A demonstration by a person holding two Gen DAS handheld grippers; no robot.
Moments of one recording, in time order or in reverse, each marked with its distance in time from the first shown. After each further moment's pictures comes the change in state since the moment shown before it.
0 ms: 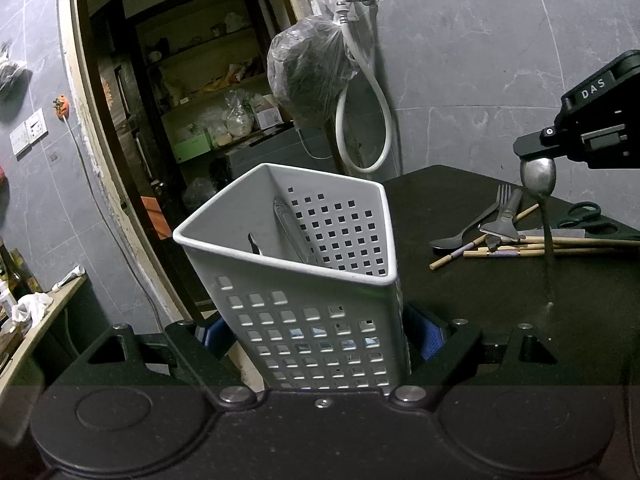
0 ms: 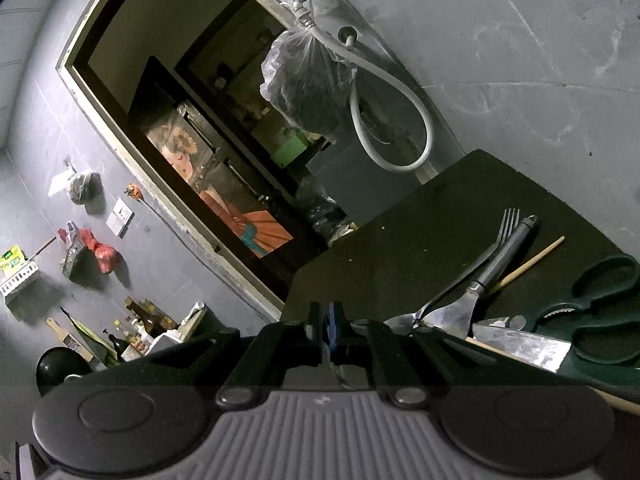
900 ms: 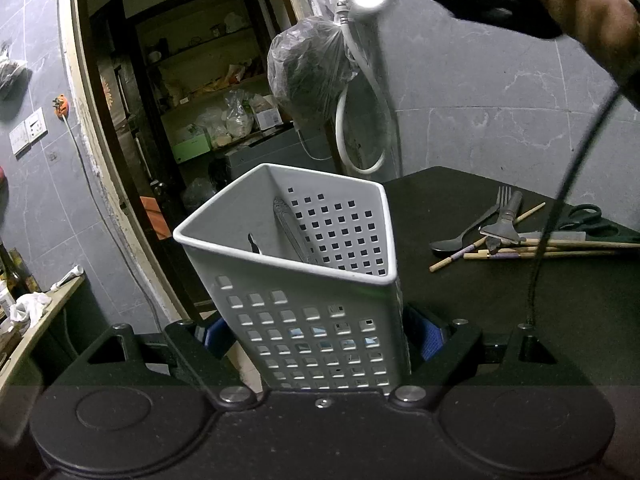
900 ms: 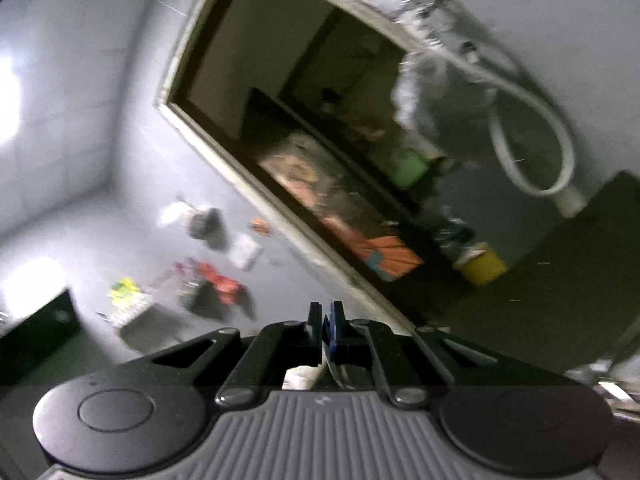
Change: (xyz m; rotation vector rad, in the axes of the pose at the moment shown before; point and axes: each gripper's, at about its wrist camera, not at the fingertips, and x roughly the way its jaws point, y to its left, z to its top) left arm 0.000 0.000 0.000 0.001 -0.002 0.001; right arm 0.037 0.097 0.056 0.047 -0.052 0.447
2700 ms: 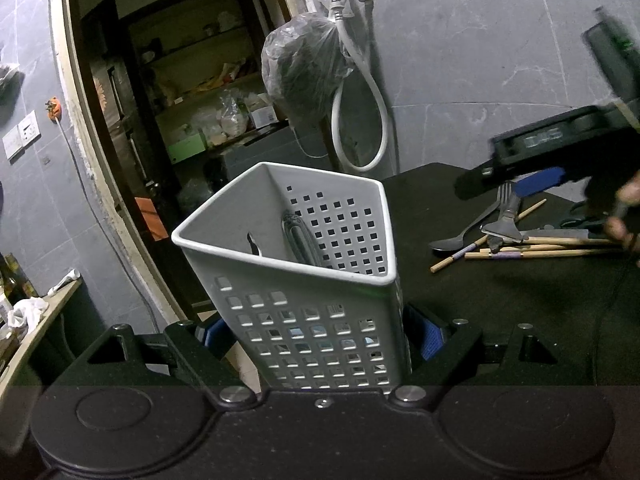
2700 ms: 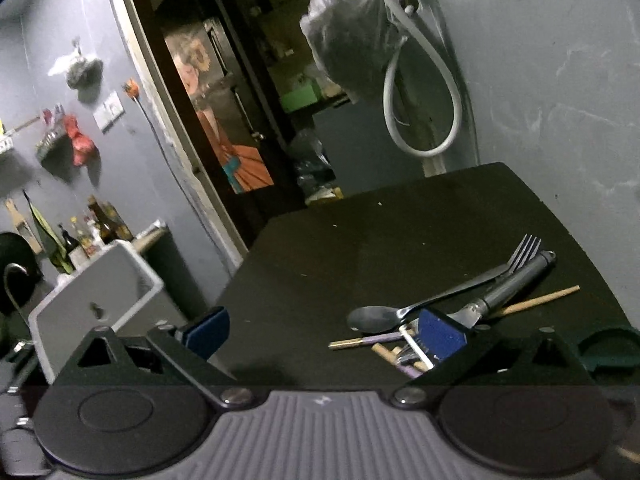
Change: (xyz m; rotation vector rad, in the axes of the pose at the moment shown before) left arm 0.006 0.001 0.000 0.022 0.006 -0.015; right arm -0.009 -0.072 -0.064 -0.345 0.270 -0.563
